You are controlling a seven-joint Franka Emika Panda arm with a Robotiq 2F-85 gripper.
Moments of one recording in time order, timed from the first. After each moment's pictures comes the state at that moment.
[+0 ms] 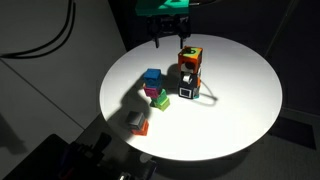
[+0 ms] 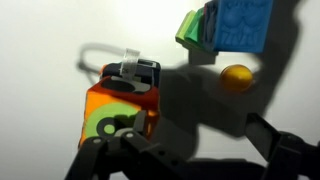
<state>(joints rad) -0.11 0.38 0.02 -1.87 0.01 2.21 -0.32</state>
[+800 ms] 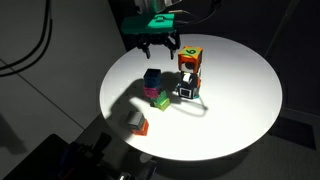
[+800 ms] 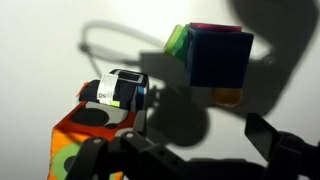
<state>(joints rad) -0.09 0.28 0.02 -2.11 0.01 2.40 -0.32</state>
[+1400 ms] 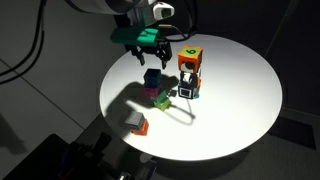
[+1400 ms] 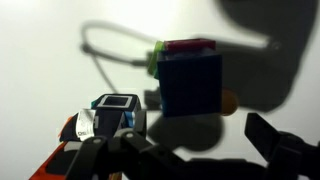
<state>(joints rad) -0.05 0.28 0.02 -2.18 0.01 2.45 -0.13</state>
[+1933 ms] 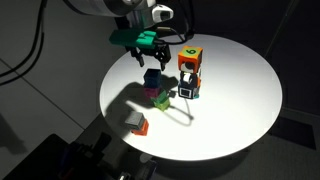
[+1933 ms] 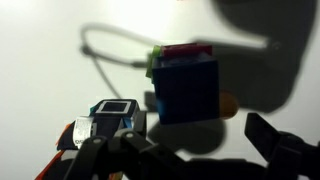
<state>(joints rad) -0.05 0.28 0.02 -2.19 0.01 2.45 -0.10</state>
